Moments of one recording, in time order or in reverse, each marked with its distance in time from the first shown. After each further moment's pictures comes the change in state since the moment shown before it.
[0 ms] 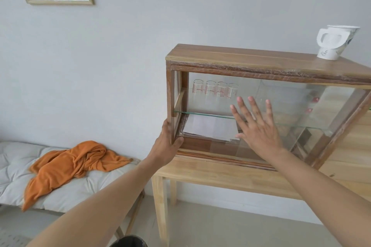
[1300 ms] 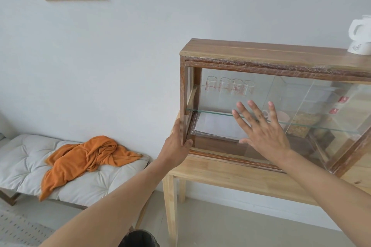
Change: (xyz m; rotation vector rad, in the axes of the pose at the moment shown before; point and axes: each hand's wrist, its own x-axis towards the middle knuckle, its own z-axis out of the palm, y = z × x) left_hand 0.006 -0.021 0.003 0.092 0.012 -0.026; right_hand 0.009 -0.024 0.021 -0.102 0.036 -0.140
